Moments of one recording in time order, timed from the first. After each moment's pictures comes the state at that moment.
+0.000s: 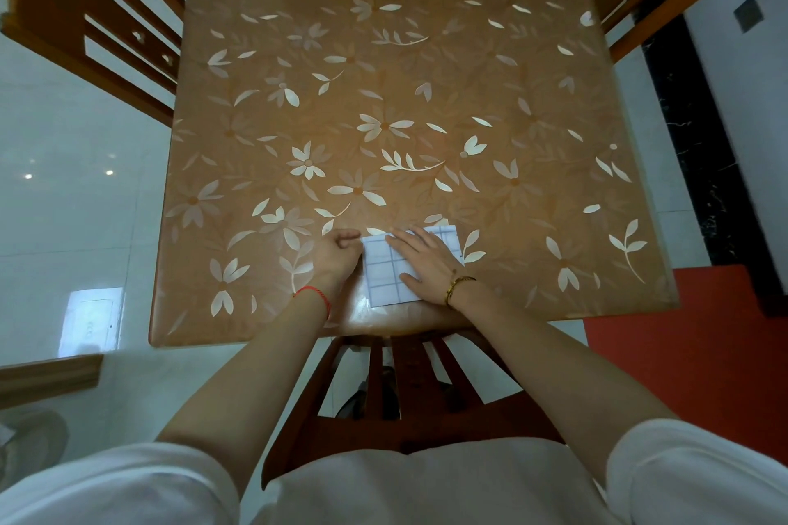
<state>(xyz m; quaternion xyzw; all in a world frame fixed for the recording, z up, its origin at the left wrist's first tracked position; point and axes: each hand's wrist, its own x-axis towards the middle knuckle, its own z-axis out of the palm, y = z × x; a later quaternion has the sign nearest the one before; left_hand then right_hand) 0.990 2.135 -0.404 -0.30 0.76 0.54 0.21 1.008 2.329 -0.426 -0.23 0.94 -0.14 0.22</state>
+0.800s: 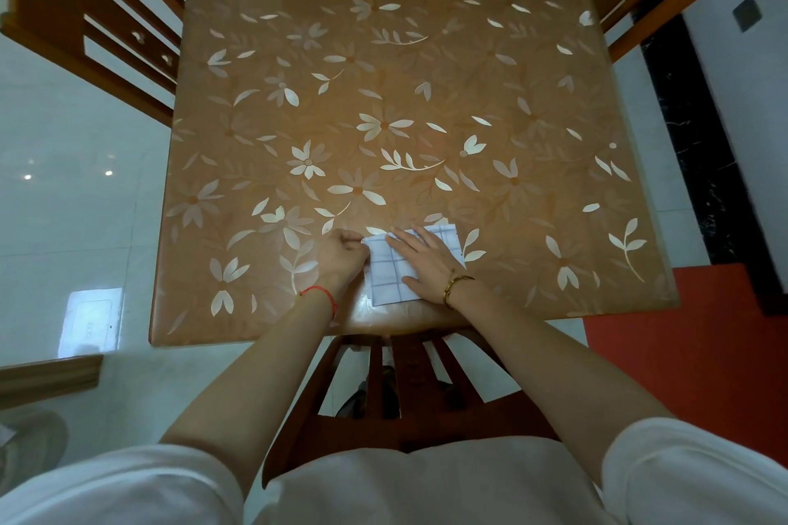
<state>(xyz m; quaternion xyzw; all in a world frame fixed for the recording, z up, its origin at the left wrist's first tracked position) 0.993 2.145 -0.398 -0.31 0.76 0.53 0.22 1.010 2.328 -0.427 -0.23 0.94 -0.12 0.23</state>
